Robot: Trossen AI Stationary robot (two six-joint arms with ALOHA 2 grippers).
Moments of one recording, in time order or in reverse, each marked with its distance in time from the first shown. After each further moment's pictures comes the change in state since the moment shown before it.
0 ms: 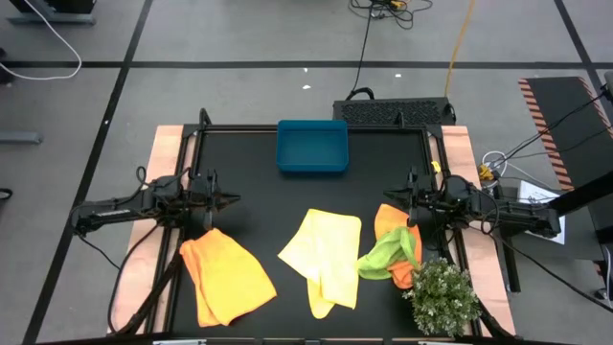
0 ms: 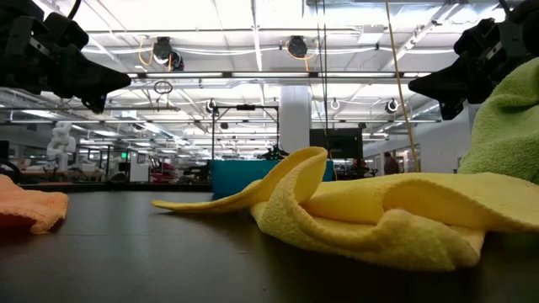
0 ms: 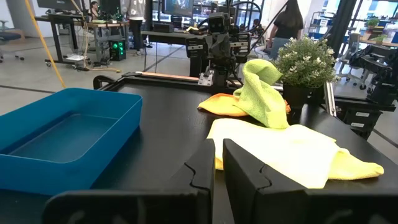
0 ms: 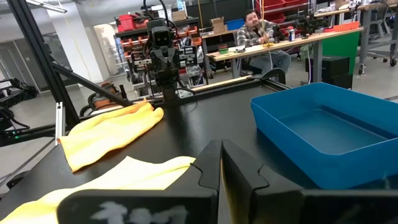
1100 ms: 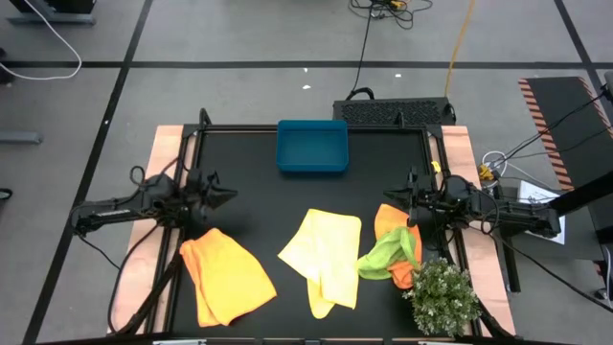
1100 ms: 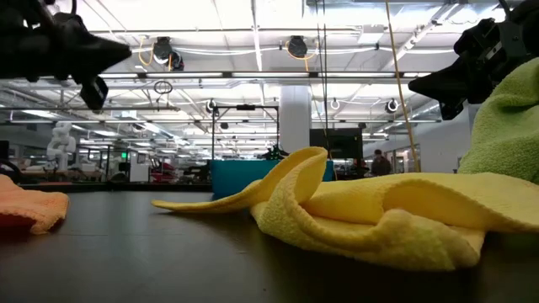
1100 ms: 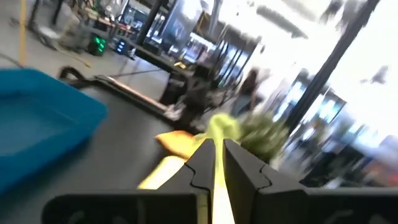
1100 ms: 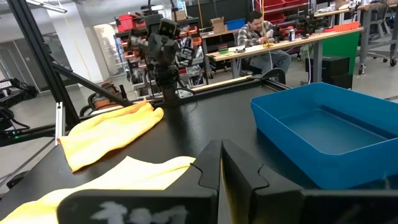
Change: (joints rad) left arm 0.000 0.000 0.000 0.190 0.017 -0.504; right arm 0.000 0.000 0.000 0.000 0.000 0.000
